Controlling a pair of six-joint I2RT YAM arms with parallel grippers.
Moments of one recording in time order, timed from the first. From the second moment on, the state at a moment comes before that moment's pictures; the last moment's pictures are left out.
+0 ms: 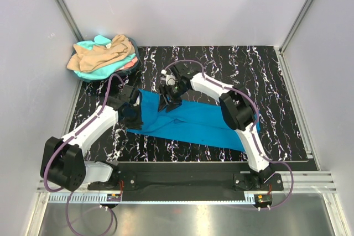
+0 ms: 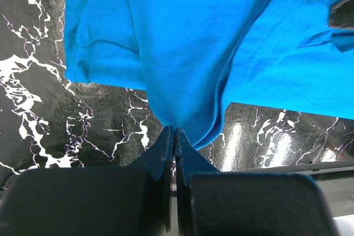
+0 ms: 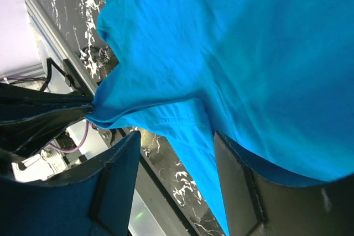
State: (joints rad) left arm -0.38 1.29 0.87 -0.82 0.04 -0.49; right arm 0.65 2.32 1.90 -0.68 -0.73 0.37
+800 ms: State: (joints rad) left arm -0.38 1.28 0.85 -0.80 0.04 -0.52; right arm 0.70 2.41 1.90 -0.65 -0.73 0.37
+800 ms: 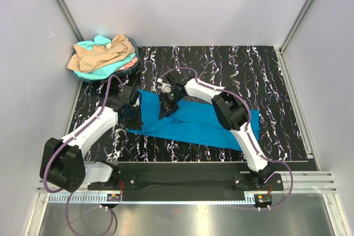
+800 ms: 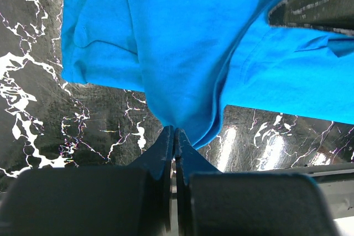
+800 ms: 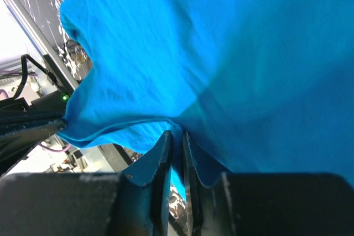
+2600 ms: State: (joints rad) left arm -0.33 2.00 1.63 -0.92 -0.16 -0.42; right arm 0.60 2.08 1.31 -0.07 -0.48 0.84
